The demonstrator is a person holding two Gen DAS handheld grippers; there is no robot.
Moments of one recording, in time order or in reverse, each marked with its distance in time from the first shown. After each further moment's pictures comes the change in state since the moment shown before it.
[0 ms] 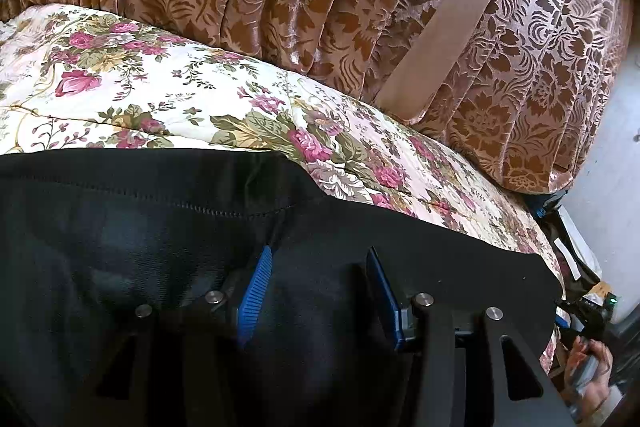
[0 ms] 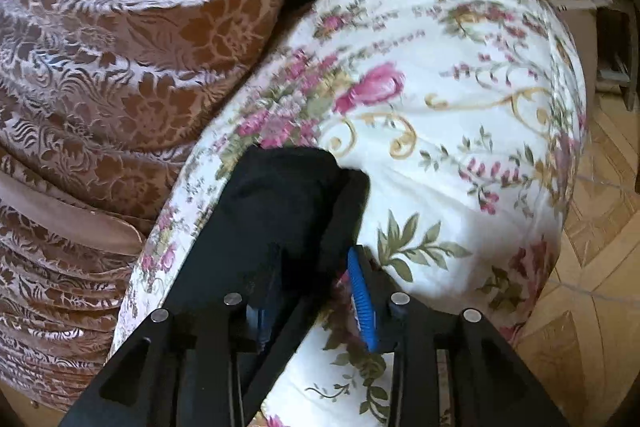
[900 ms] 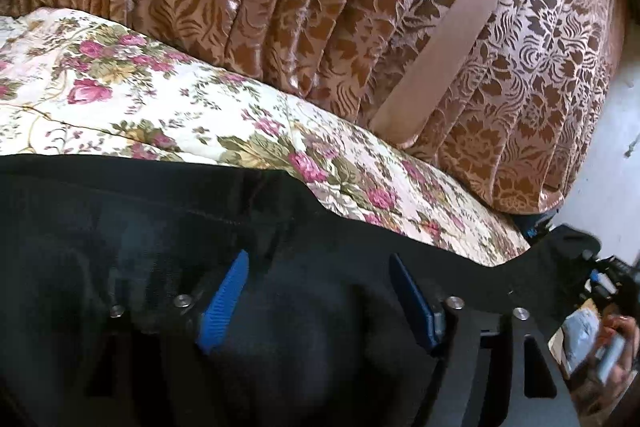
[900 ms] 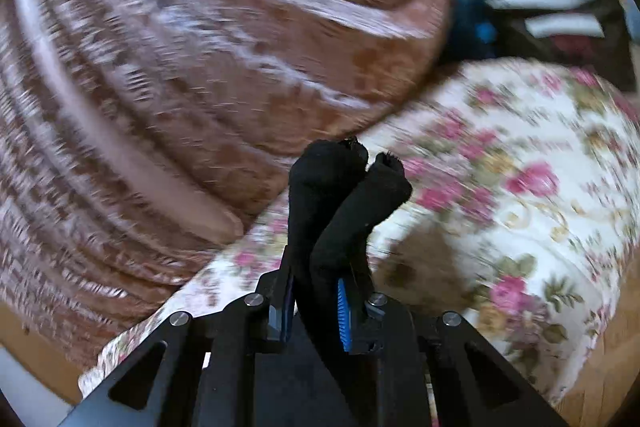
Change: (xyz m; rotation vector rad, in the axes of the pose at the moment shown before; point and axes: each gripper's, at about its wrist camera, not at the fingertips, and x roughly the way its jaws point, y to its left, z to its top) left arm -0.018 0.007 0.000 -0.036 -0.092 -0.030; right arm -0.055 0.156 -0.021 -0.348 -0.129 0.245
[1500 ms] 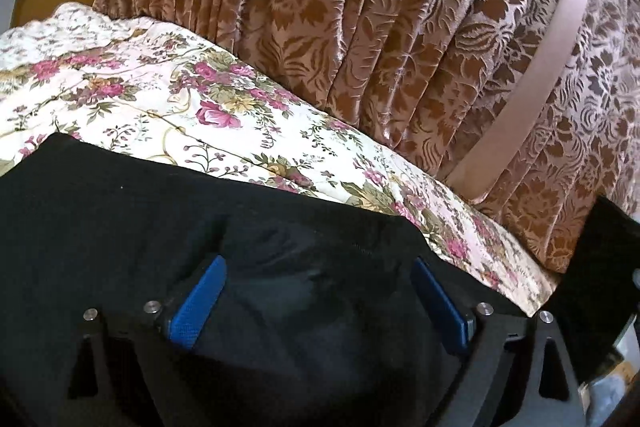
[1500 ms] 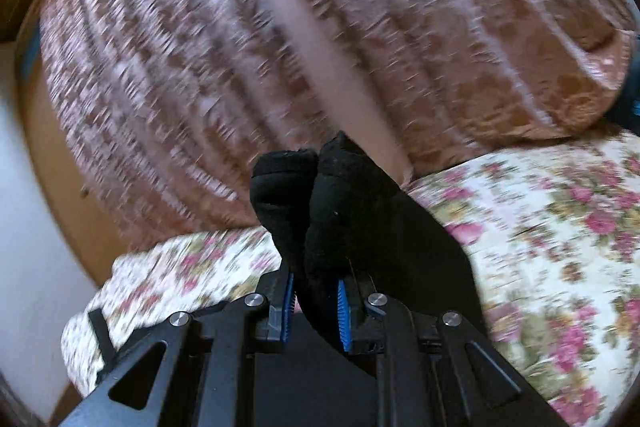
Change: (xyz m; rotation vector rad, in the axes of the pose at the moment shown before) left arm -0.052 0.047 -0.001 -0.122 -0.148 0.245; right arm -0.004 0.168 -0.096 -0.397 0.144 0.360
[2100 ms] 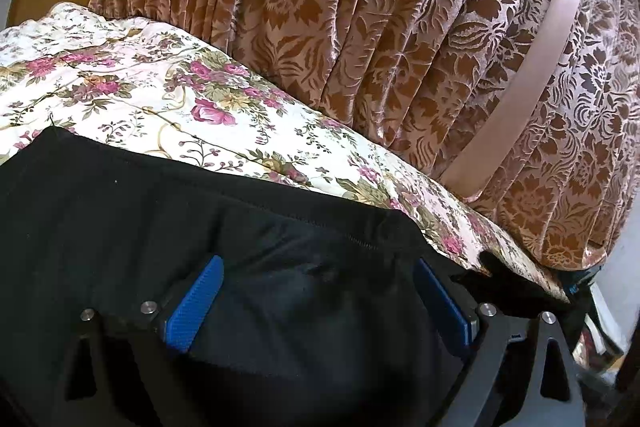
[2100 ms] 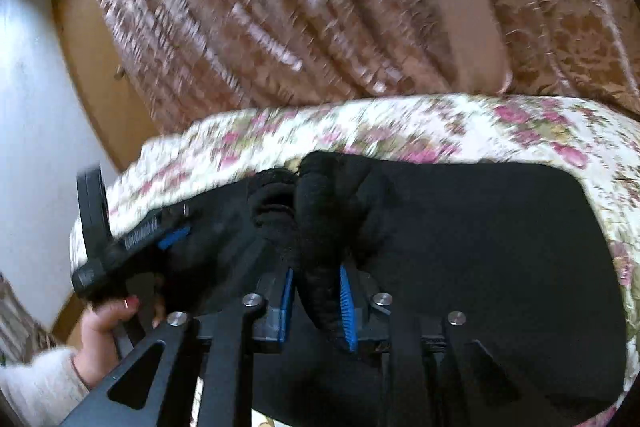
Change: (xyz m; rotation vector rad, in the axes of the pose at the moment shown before) left arm -0.001 0.000 -0.005 -0.006 -0.009 -0.033; right arm 0.083 0.062 -0.105 -0.196 0.345 0.132
